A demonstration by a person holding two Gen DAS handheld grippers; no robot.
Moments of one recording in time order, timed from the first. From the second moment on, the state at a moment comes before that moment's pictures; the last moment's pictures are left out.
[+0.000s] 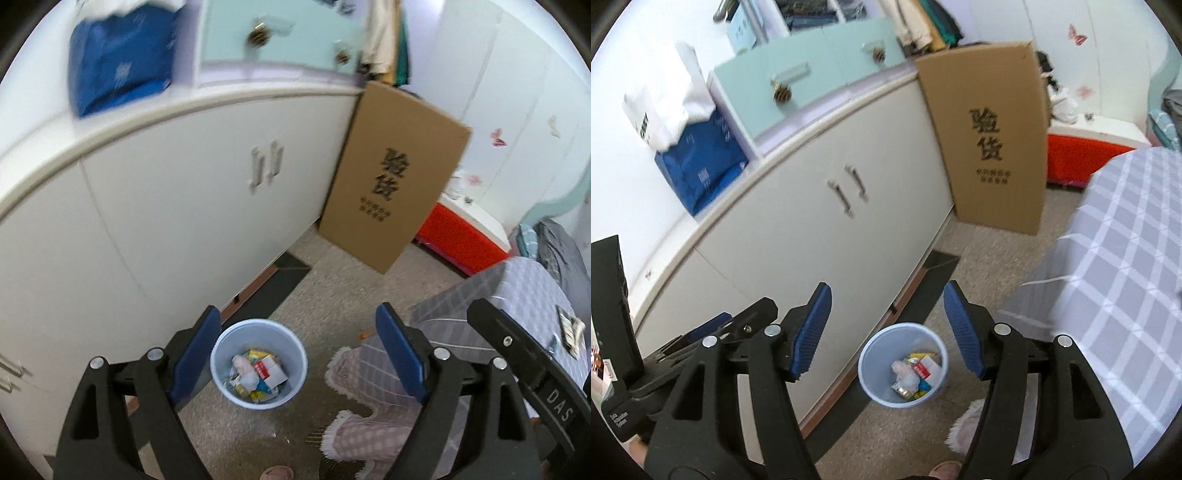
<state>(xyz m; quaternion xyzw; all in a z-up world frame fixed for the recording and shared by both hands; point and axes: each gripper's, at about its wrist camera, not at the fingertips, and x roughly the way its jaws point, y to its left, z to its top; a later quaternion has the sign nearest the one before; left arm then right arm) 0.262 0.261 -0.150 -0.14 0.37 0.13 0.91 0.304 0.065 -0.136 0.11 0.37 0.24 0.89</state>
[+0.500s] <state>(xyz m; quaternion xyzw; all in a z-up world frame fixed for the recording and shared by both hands) 0.268 0.082 -0.110 -0.05 0.36 0.01 0.93 0.266 -0.123 -0.088 0.16 0.30 0.15 0.93</state>
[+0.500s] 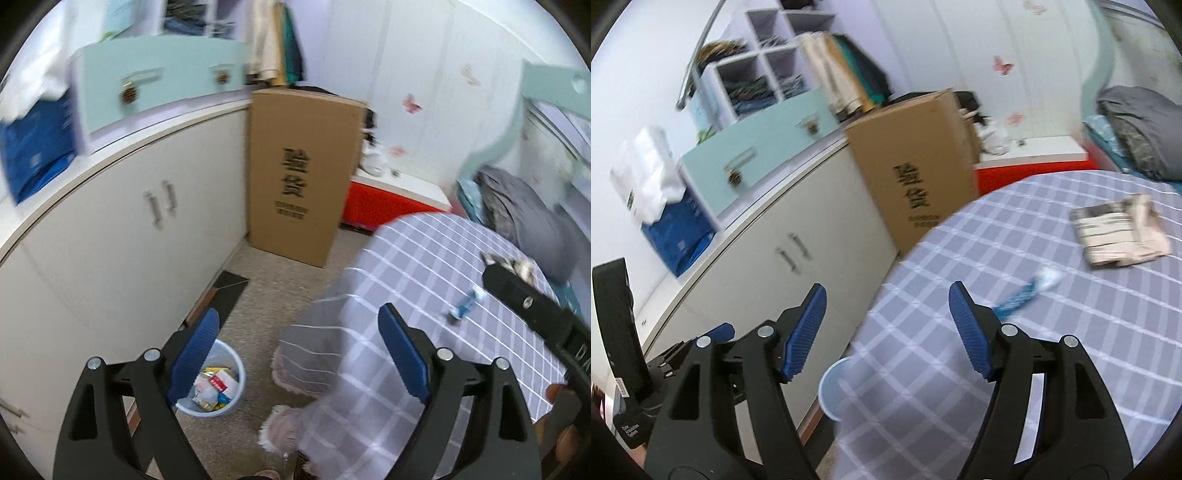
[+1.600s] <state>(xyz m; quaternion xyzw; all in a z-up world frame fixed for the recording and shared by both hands) 0.355 -0.132 -0.167 0.19 0.44 -0.12 0.87 0.304 -0.363 -0.143 0.21 0.33 -0.05 0.92</state>
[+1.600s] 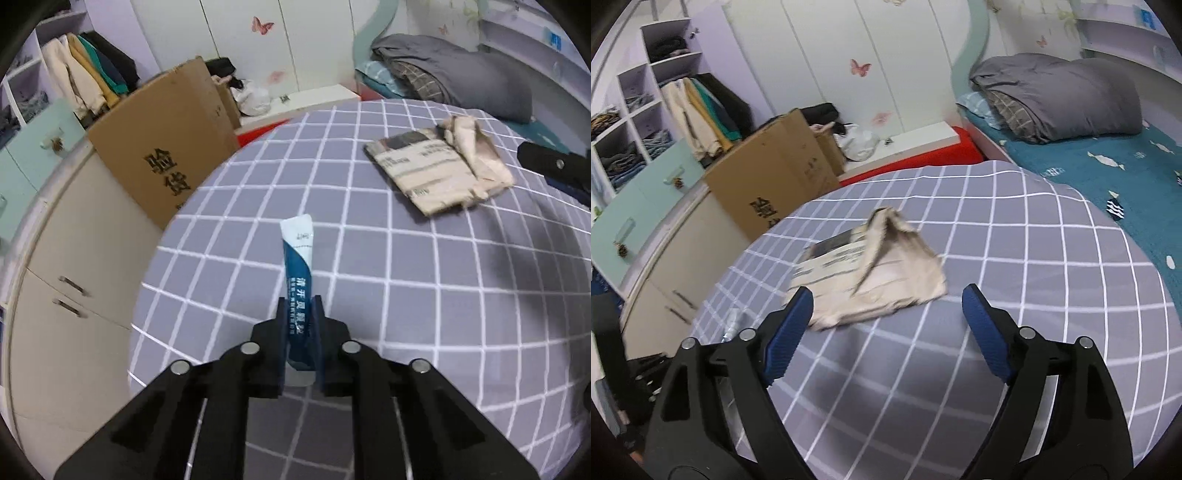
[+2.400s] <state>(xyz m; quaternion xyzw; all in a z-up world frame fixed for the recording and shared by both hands) 0.387 -0.059 -0.128 0.03 0.39 -0.08 0.92 0.408 -0.348 -0.158 0.10 0.41 -0.07 0.90</state>
